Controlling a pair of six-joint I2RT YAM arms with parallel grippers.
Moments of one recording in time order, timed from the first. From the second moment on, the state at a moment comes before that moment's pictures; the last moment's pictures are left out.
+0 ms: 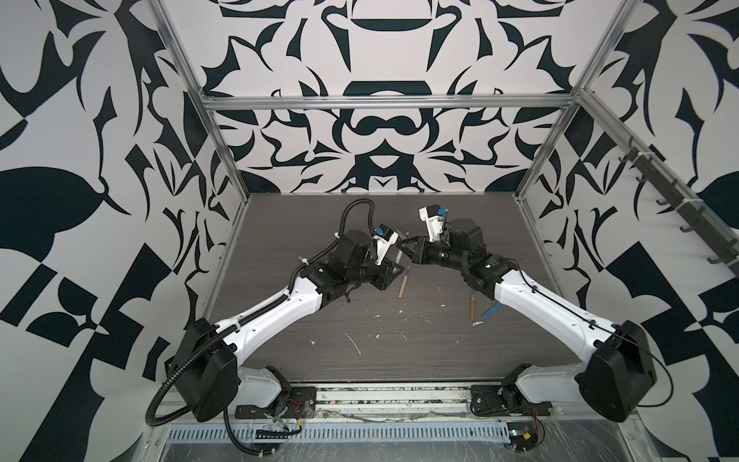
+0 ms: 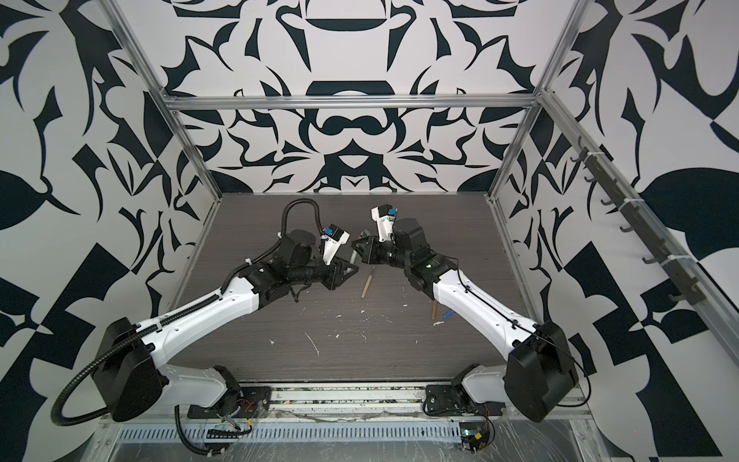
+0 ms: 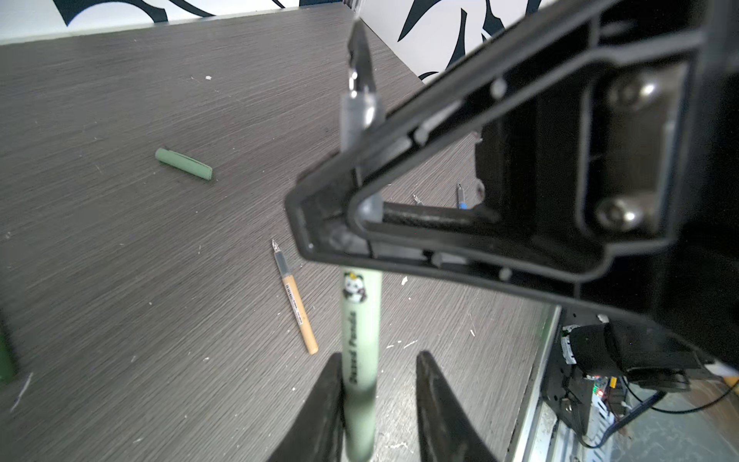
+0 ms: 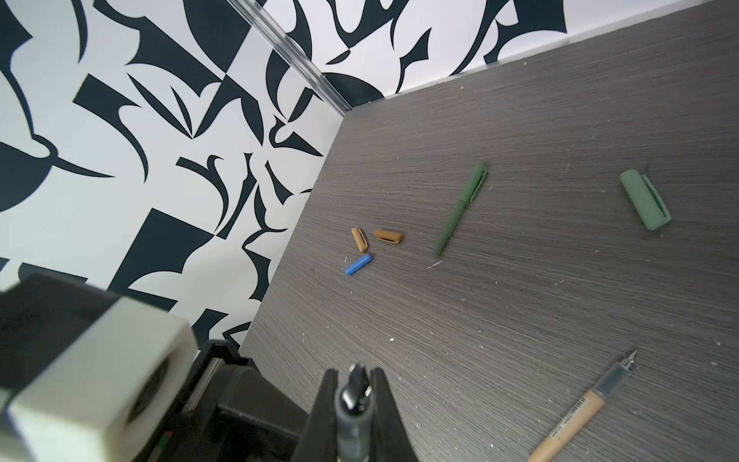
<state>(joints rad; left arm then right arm) -0.76 1.36 1.02 -0.19 0.33 -0.25 0.57 1.32 1.01 -0.05 -0.40 0.66</state>
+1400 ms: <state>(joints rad) -0.75 0.97 0.76 0.07 0.13 -0.28 0.36 2.10 1.66 -0.46 -0.22 0.44</state>
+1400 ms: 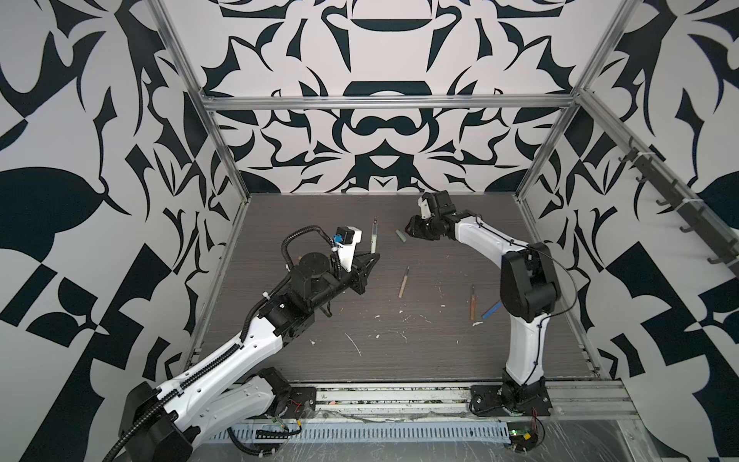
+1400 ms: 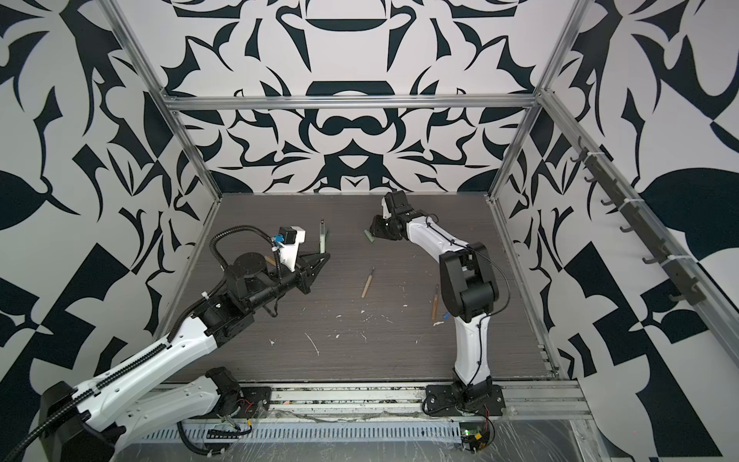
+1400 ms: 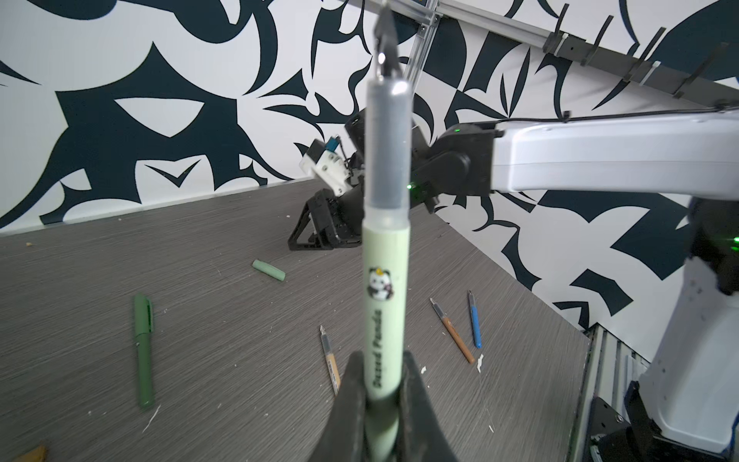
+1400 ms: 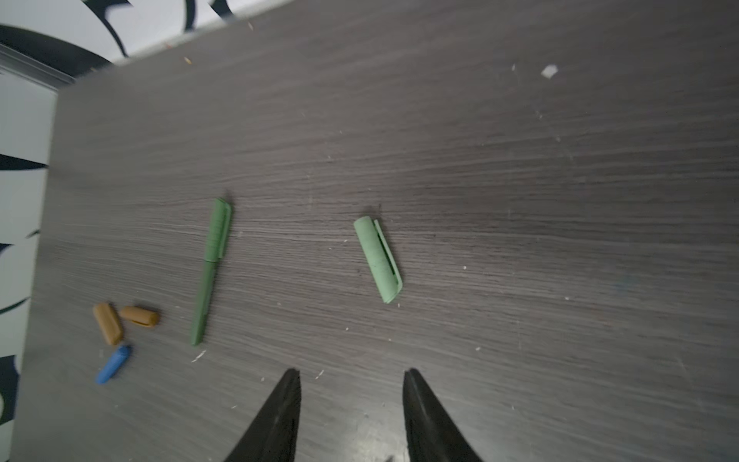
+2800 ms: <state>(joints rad) -0.75 1.04 0.78 0.01 0.15 -0.30 0.47 2.29 1.79 -0.55 -0.26 0.32</state>
